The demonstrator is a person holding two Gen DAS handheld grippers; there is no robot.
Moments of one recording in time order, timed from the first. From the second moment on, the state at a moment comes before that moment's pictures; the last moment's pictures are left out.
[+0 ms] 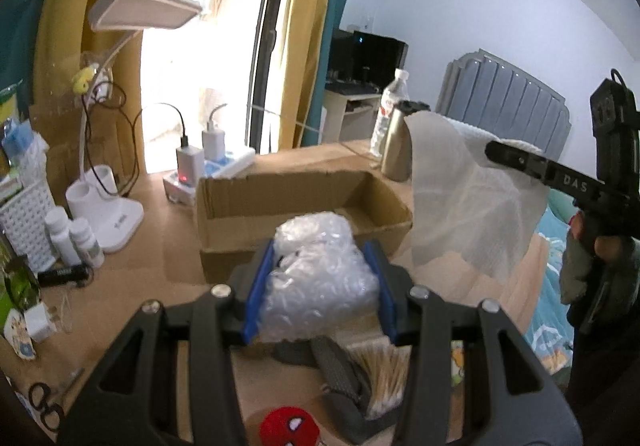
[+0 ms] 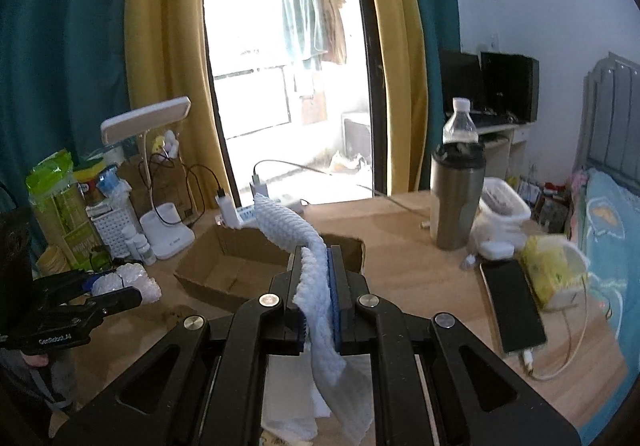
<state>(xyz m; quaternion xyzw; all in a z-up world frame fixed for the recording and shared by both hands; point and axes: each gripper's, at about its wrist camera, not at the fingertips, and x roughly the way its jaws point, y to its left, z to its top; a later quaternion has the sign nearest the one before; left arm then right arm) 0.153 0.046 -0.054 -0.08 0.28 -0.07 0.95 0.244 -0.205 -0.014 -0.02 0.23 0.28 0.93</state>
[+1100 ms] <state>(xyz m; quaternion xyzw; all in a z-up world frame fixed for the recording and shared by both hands) 0.220 0.083 -0.061 -0.09 0.27 -0.06 0.96 0.354 -0.123 -0.048 -0.02 0.26 0.32 0.91</state>
